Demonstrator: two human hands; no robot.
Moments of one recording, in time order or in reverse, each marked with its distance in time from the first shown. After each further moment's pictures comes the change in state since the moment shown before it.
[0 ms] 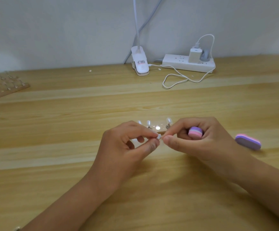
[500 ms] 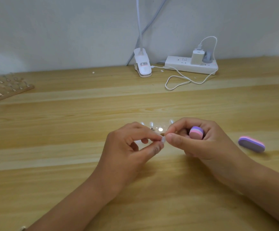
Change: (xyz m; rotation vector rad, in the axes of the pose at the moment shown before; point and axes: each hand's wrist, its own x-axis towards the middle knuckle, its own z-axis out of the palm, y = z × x) left_hand -0.001 0.001 0.001 -0.017 -0.001 0.012; right_hand -0.001 0.000 0.006 0.183 0.006 0.085
